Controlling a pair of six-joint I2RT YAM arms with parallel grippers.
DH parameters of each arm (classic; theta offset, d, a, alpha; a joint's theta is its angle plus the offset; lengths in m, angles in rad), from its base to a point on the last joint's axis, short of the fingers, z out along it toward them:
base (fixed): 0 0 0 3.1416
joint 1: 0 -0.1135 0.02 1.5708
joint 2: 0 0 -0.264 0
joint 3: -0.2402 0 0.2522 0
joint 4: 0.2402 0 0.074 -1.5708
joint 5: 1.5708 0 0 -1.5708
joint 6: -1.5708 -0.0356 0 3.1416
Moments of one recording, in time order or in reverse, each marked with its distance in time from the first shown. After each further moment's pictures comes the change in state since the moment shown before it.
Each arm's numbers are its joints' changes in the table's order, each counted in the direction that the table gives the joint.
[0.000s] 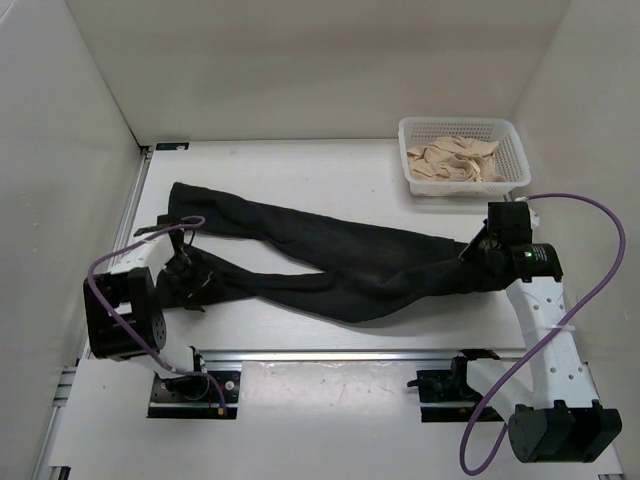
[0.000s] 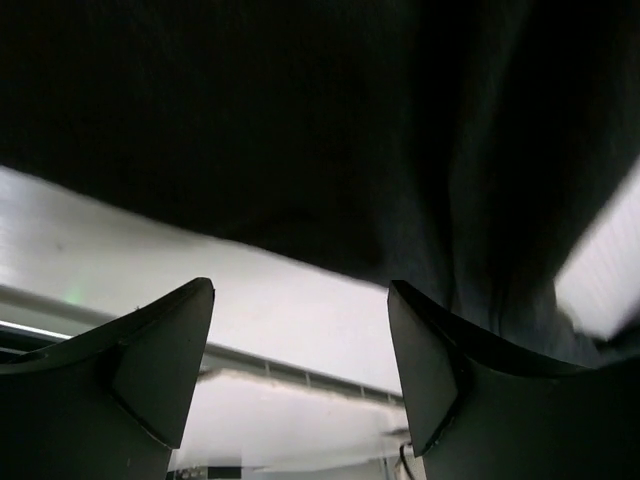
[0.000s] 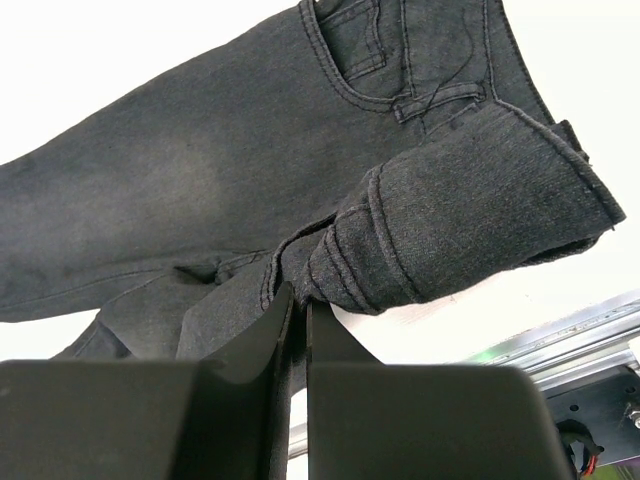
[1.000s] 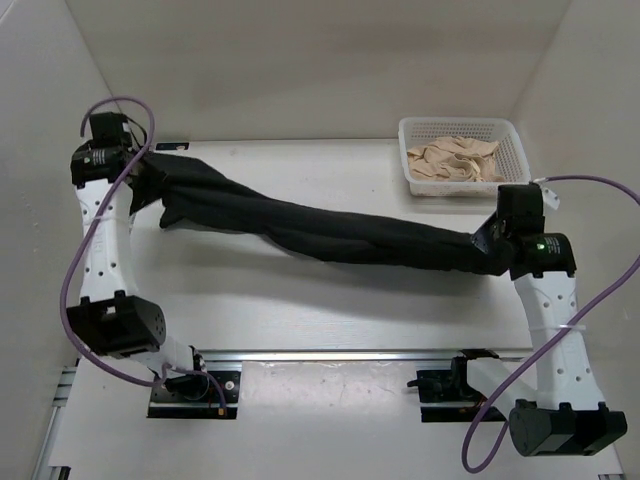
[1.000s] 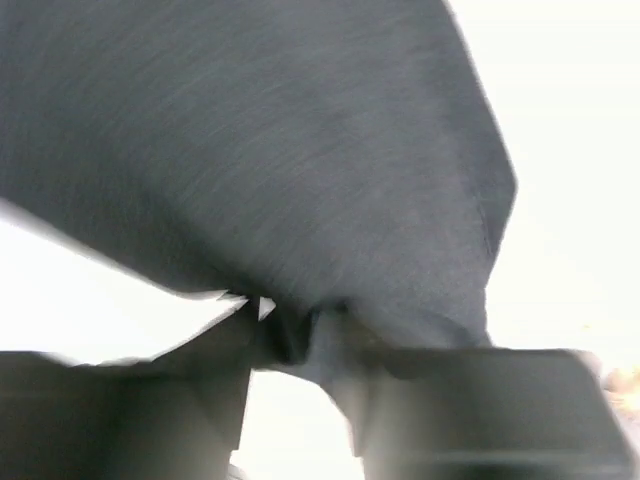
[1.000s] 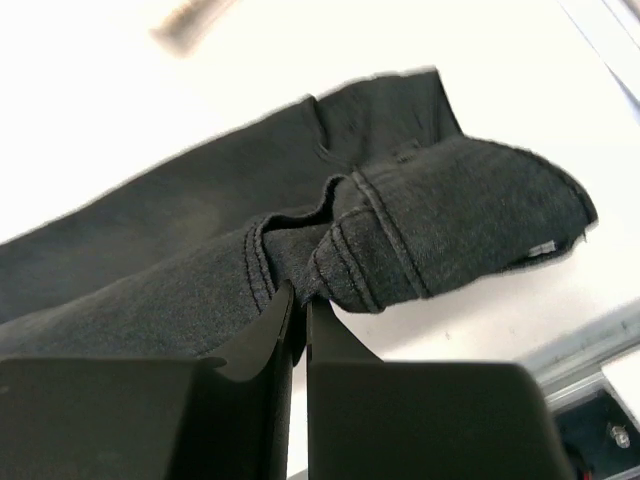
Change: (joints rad) left arm -0.031 0.072 -0.969 0.238 -0.195 -0.019; right arm -0.003 0.038 -0.187 0.026 0.123 -0.002
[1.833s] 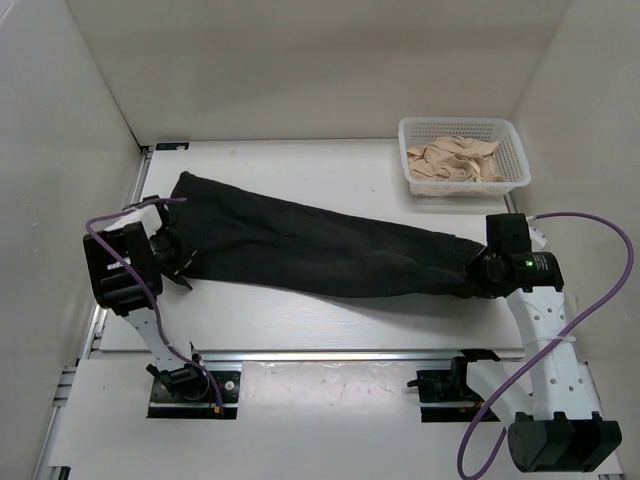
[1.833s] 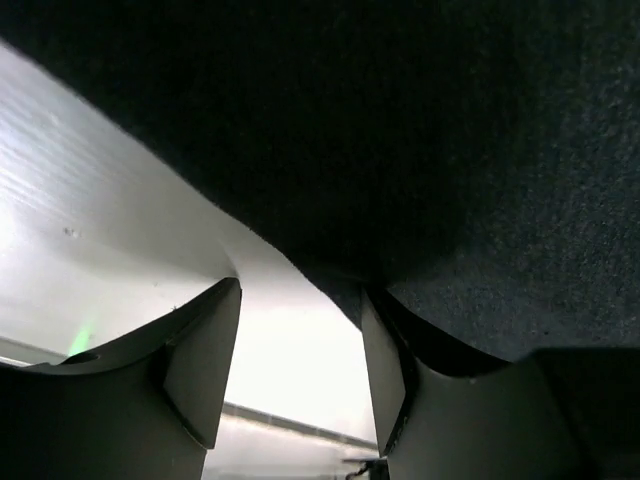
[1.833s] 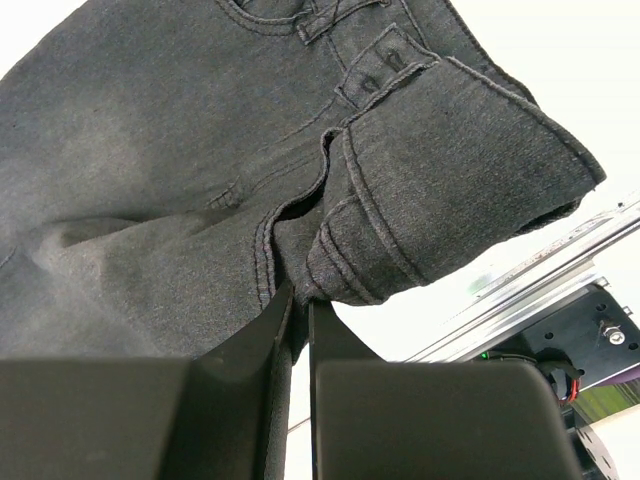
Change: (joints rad) left arm -0.079 0.299 0.669 -0.229 0.090 0.023; right arm 0.003 -0.091 0.224 0.116 -0.046 -0.113
